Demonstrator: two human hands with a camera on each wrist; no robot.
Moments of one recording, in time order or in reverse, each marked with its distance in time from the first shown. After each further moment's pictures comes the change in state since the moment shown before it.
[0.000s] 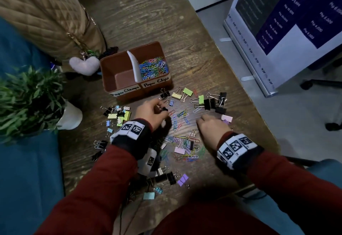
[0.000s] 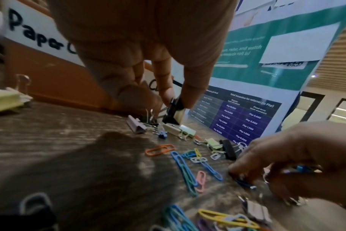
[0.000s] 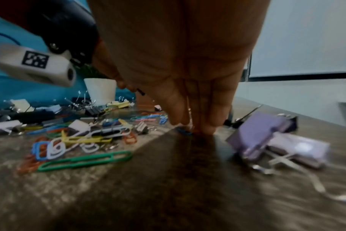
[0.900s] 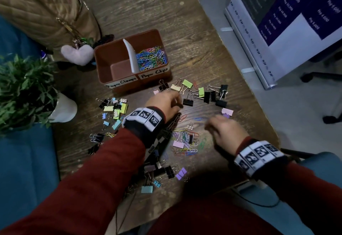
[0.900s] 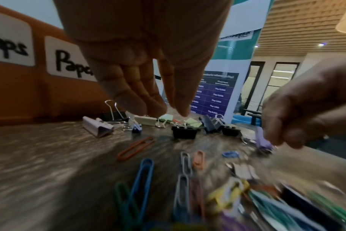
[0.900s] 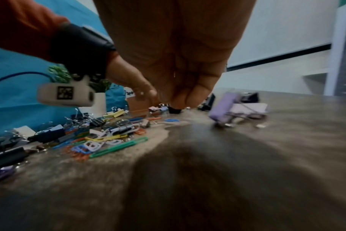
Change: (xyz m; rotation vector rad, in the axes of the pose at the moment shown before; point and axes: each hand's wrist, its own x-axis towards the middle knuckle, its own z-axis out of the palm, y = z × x) left_hand 0.003 0.038 0.007 0.296 -0.225 0.272; right_hand -0.030 0.033 0.022 0.363 0.220 -0.023
